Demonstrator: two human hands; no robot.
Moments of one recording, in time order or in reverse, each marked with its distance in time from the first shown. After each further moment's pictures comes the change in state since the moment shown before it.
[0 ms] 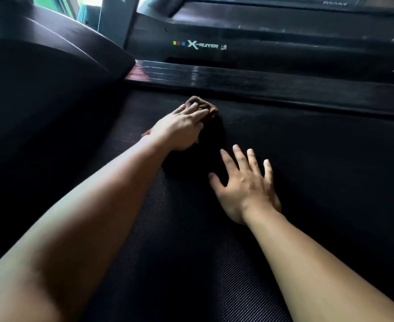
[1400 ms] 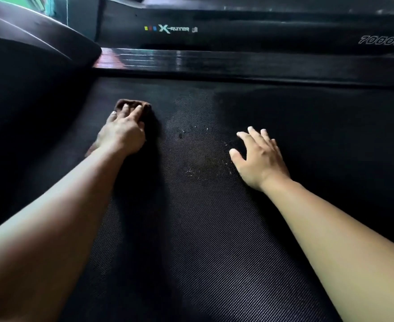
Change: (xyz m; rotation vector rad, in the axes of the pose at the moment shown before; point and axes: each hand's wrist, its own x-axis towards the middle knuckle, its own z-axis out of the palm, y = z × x) left_hand -0.080 0.041 -0.006 -0.151 0.012 -0.528; right_hand -0.040 0.122 -0.030 0.190 0.095 0.052
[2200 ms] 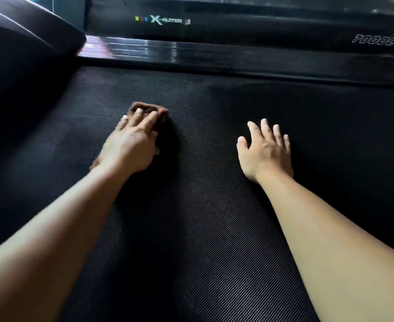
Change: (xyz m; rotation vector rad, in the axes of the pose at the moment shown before) left_hand -0.057 0.050 0.014 0.099 -0.005 0.249; right_hand 0.015 0.032 0.002 -0.134 0.063 0.195
